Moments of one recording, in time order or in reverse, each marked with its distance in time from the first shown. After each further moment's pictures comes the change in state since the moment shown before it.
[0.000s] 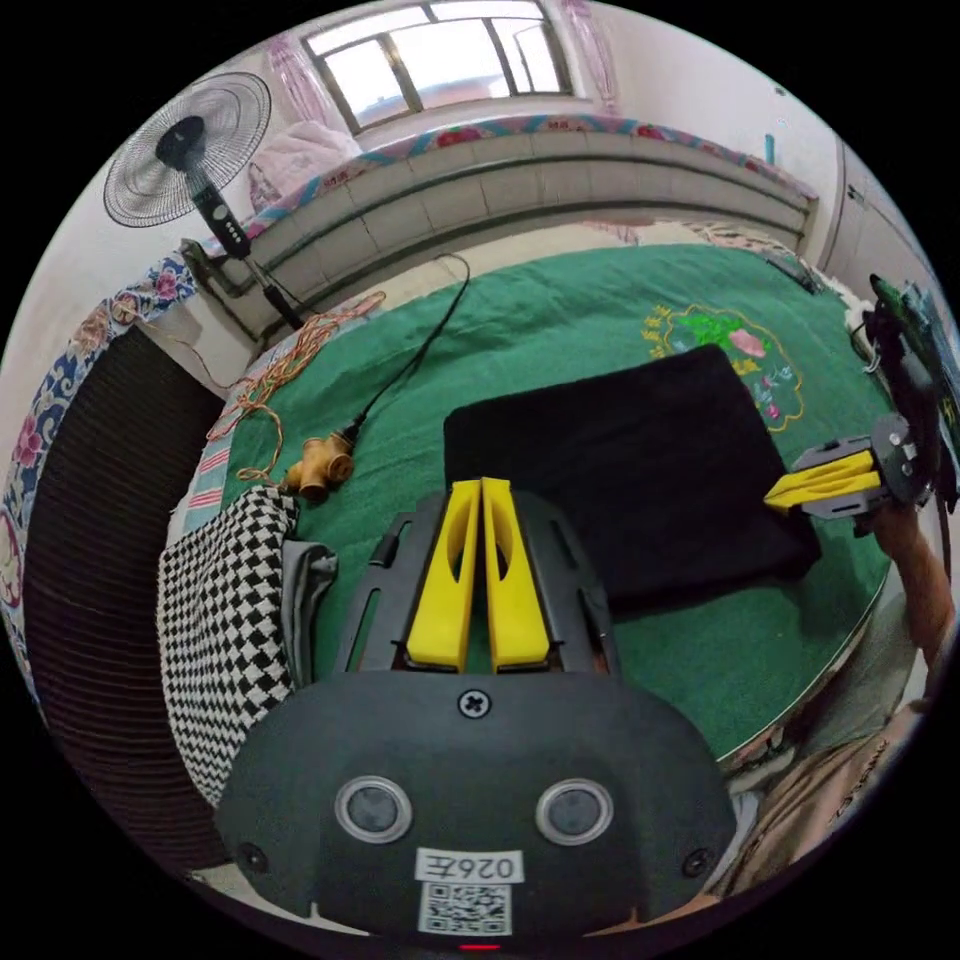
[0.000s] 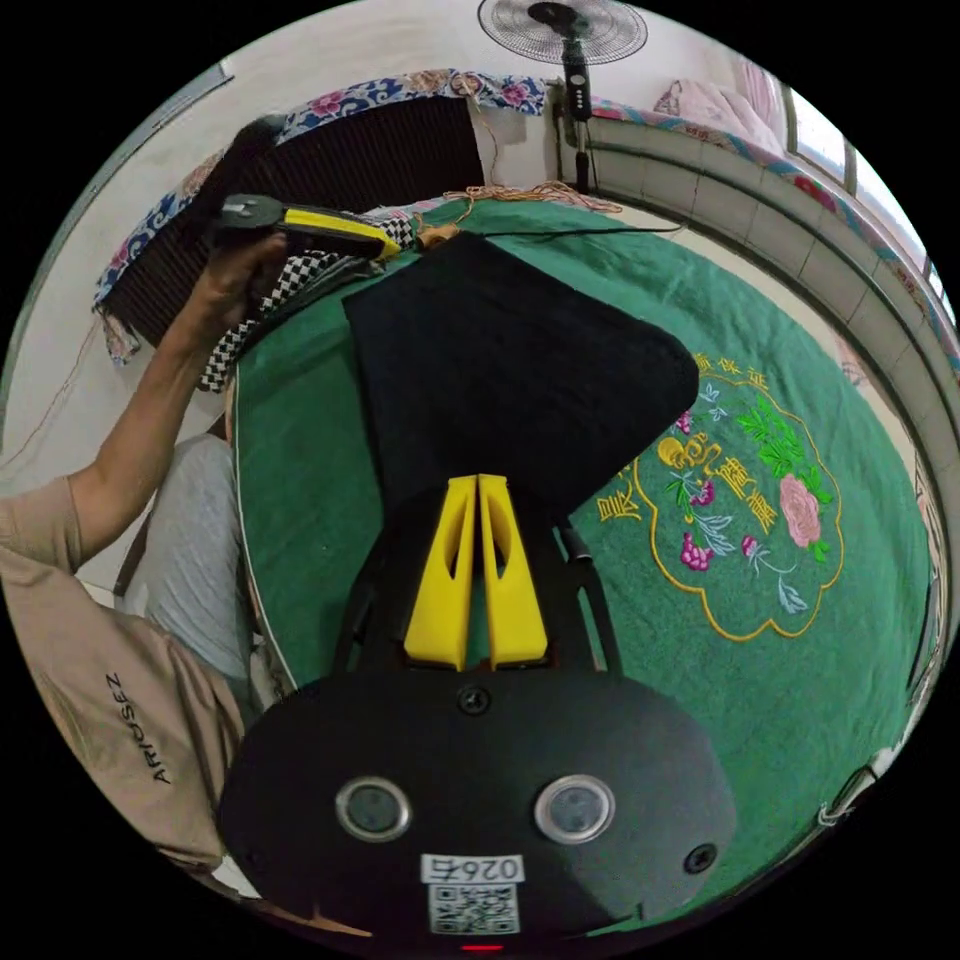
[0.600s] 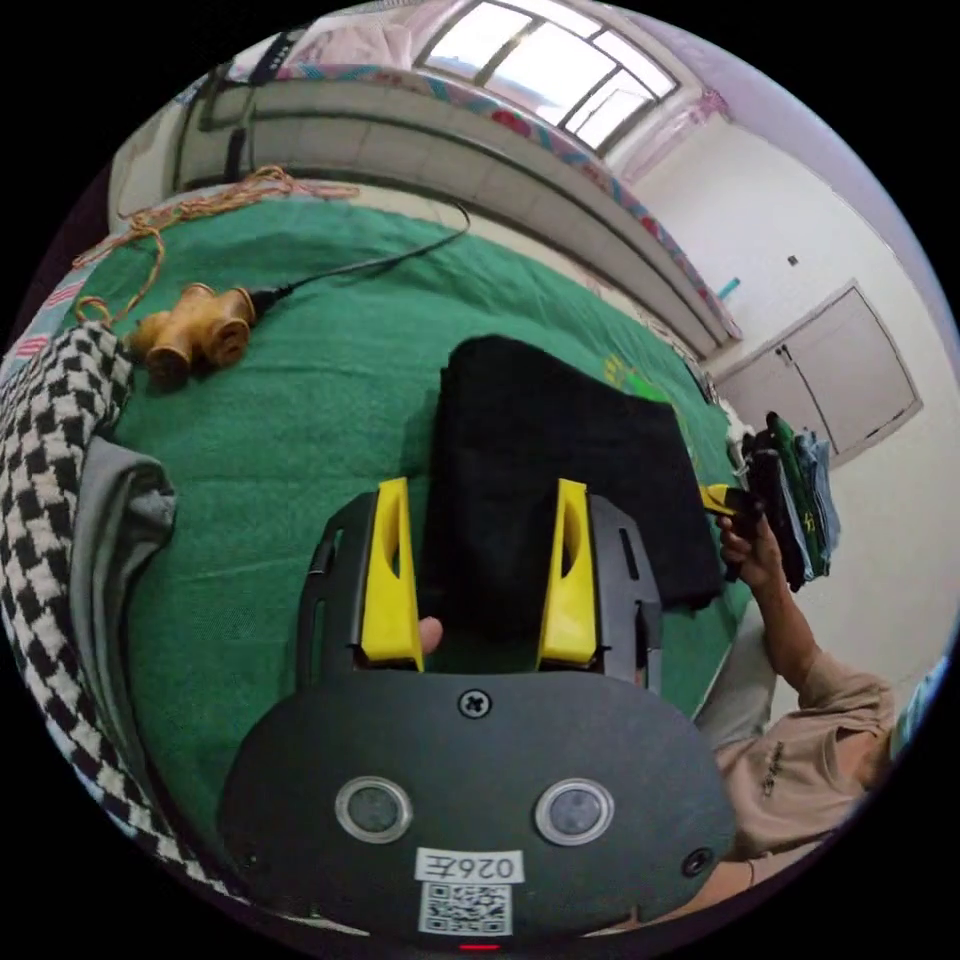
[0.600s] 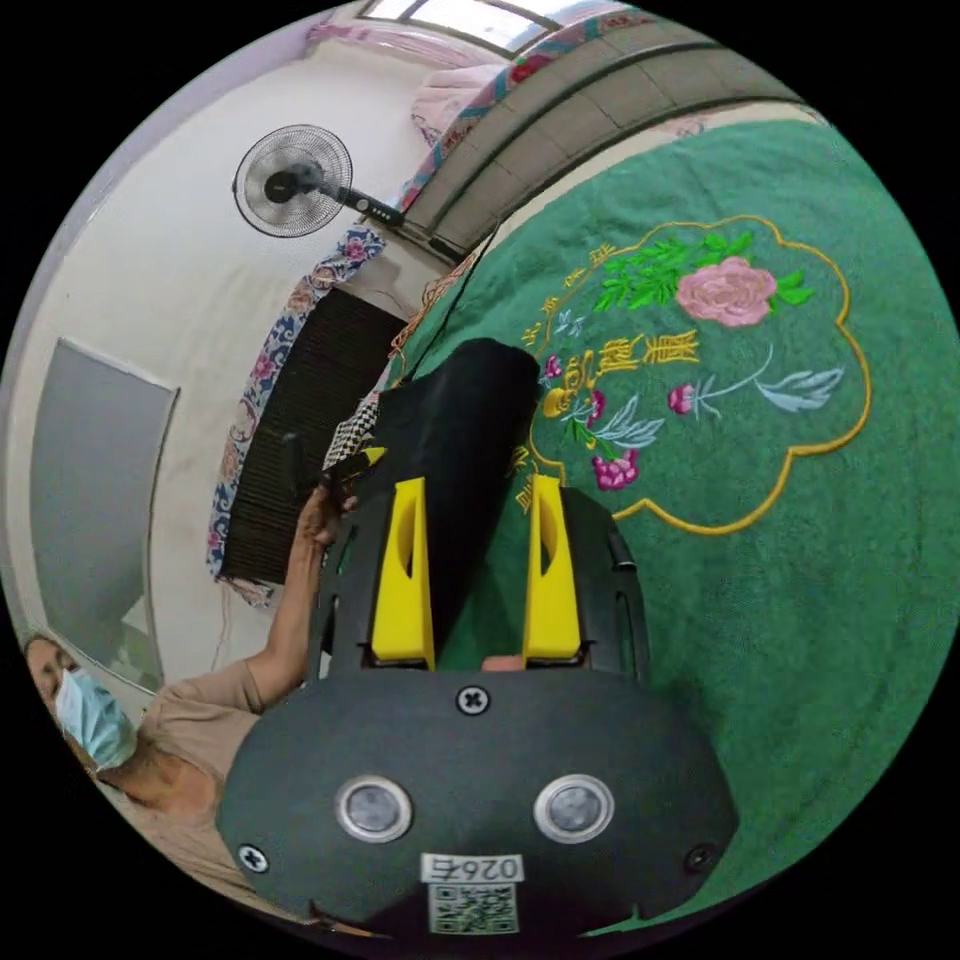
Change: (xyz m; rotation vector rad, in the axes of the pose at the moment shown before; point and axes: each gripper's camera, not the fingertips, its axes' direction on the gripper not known) left arm -0.121 0.047 0.101 0.025 0.570 -0.301; right arm 0.184 0.103 0.049 0.277 -0.500 0.607
